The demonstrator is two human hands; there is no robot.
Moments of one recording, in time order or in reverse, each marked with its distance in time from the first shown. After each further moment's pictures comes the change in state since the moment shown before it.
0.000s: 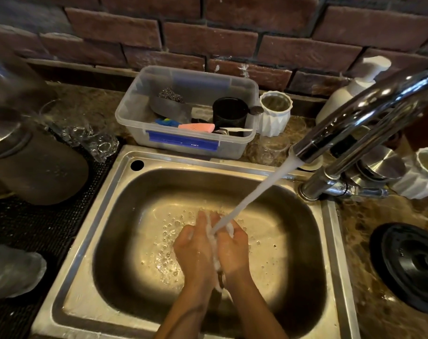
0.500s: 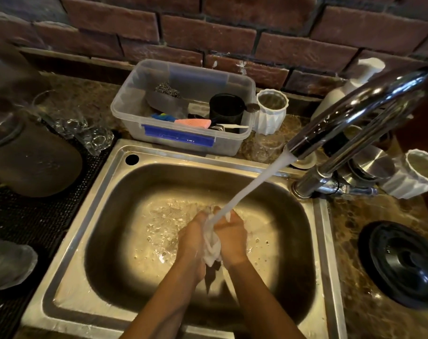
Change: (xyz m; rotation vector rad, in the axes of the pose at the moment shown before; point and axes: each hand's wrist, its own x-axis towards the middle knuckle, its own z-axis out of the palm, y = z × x) left_hand 0.015 0.003 0.001 0.030 -0.191 -0.279; right_hand 0.023 -0.006 -0.010 -0.157 0.035 0.045
